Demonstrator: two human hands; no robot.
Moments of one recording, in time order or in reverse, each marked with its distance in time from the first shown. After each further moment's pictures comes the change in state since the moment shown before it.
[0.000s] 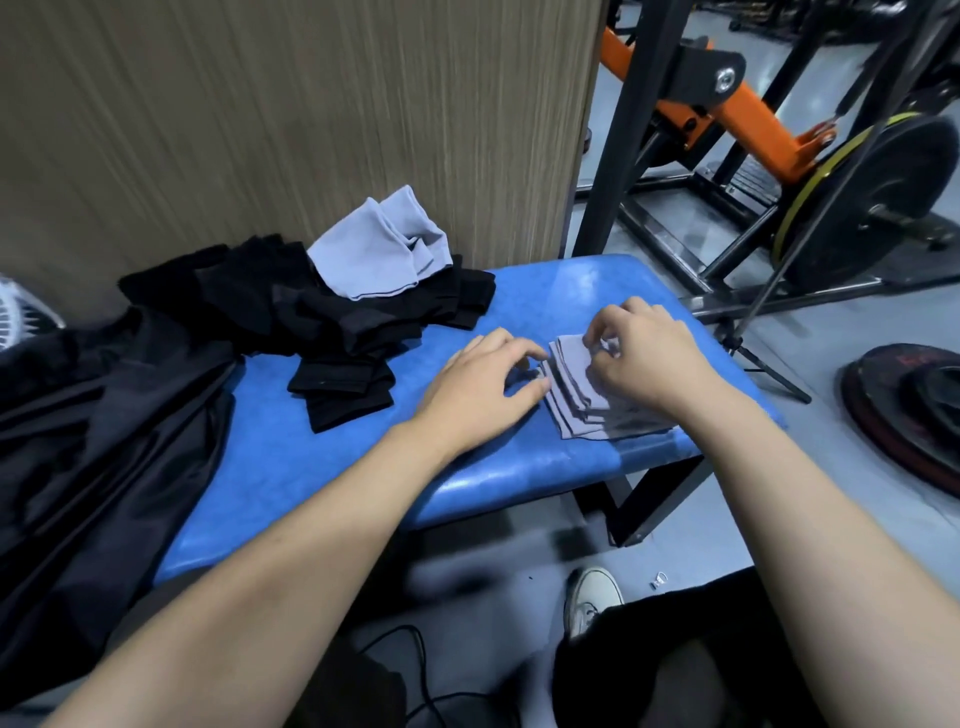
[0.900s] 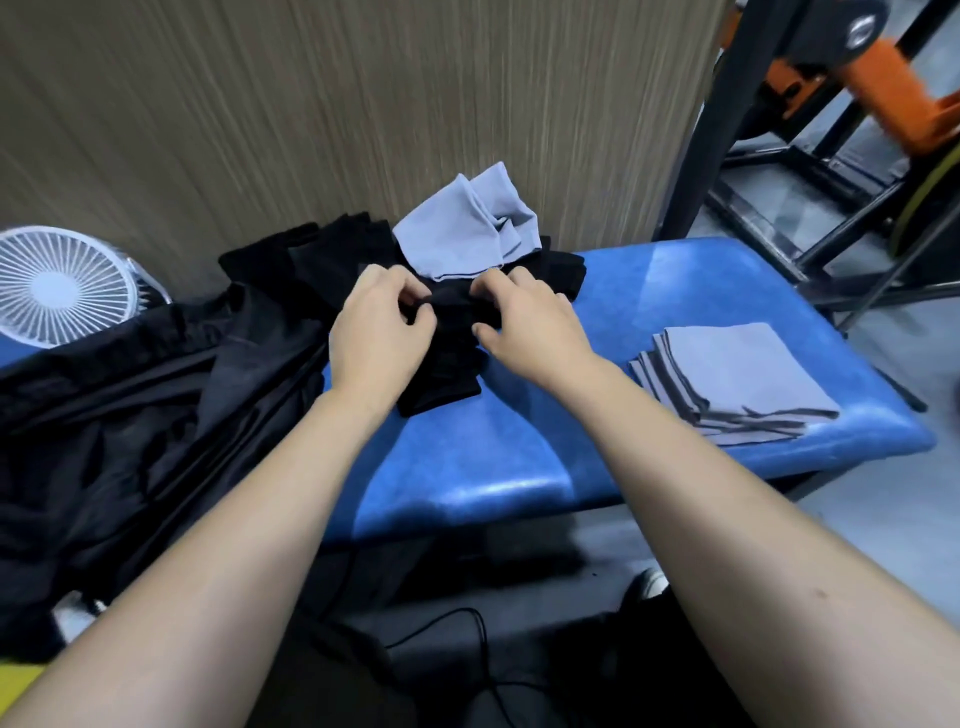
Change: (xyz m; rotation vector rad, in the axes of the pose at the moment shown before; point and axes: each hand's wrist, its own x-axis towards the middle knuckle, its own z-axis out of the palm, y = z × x) left_hand -0.041 -0.092 -0.103 0.141 0.518 -0.404; right_hand 0.046 -0.174 0.064 0.209 -0.013 -0.276
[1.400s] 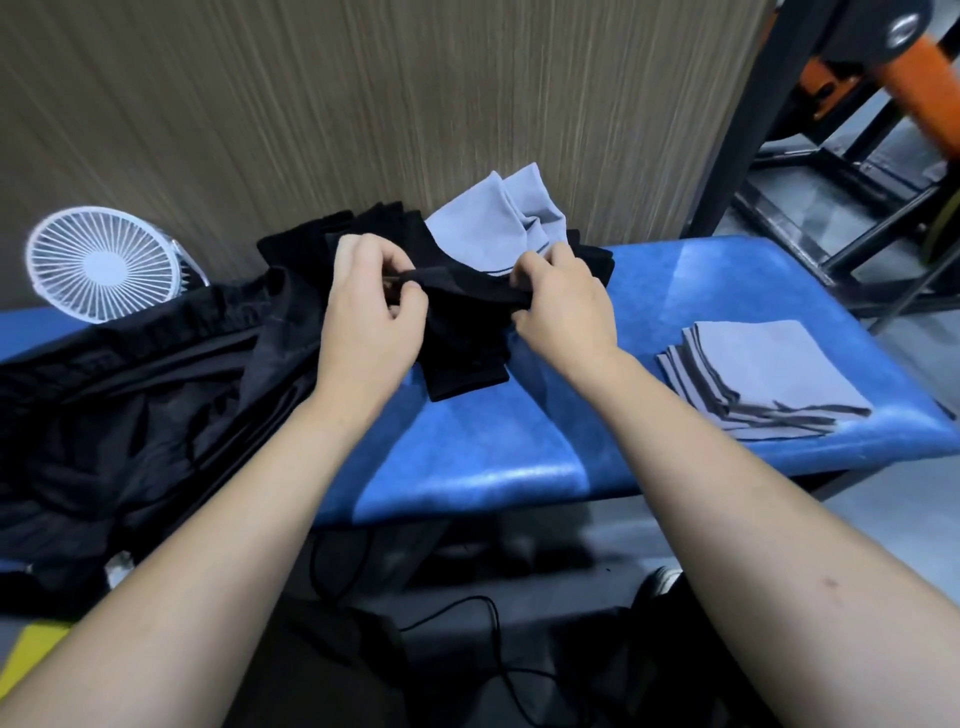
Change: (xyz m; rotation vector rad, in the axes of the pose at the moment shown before) left_hand -0.024 0.004 -0.051 -0.282 0.099 0.069; right_hand 0.000 -0.009 -0.002 -0.059 0.154 0.048
